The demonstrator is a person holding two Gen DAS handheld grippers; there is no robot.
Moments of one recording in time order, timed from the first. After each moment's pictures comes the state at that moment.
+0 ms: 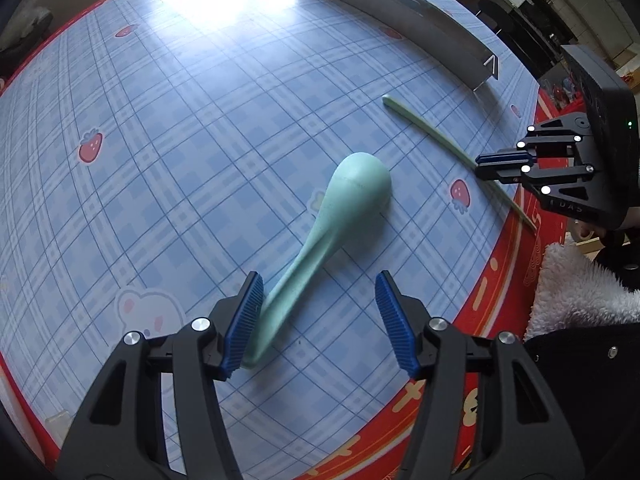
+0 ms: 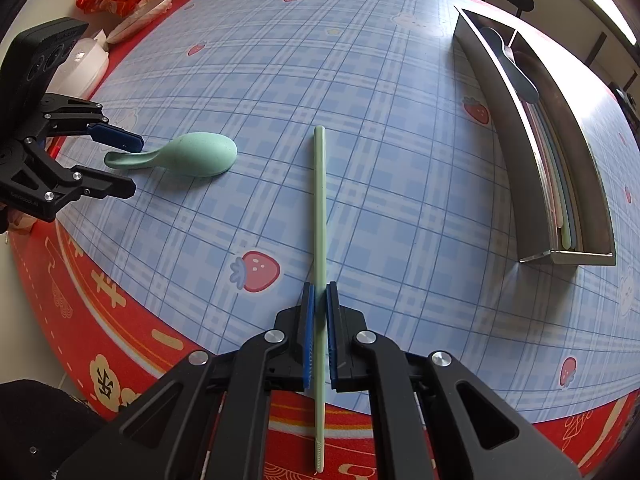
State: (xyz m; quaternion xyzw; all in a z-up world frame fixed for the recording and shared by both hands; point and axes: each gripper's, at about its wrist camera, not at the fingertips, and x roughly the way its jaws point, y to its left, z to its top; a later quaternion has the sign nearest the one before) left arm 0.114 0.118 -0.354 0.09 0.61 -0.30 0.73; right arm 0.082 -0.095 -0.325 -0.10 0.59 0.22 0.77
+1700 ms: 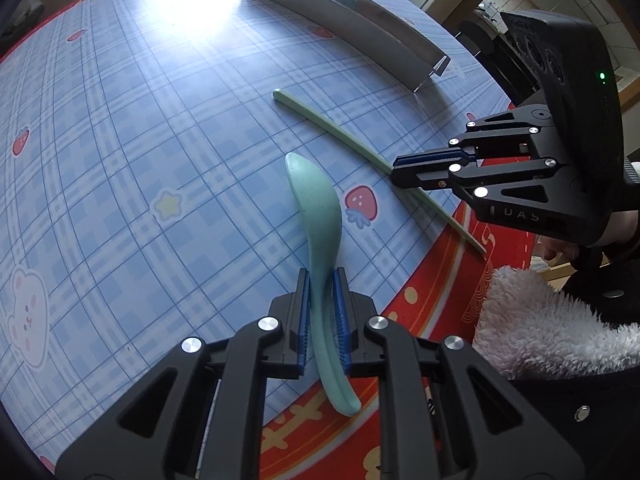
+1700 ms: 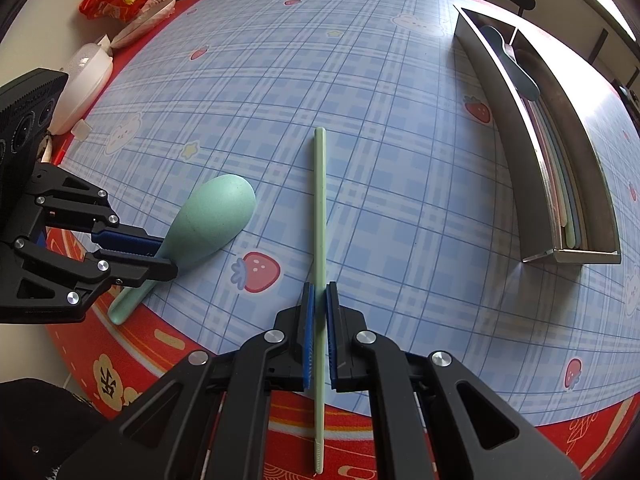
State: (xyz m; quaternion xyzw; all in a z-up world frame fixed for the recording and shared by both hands) left arm 0.068 0.049 -0.363 0.03 0.58 -0.33 0.74; right arm 0.081 -0.098 -0.326 -0.09 0.59 0.23 0.77
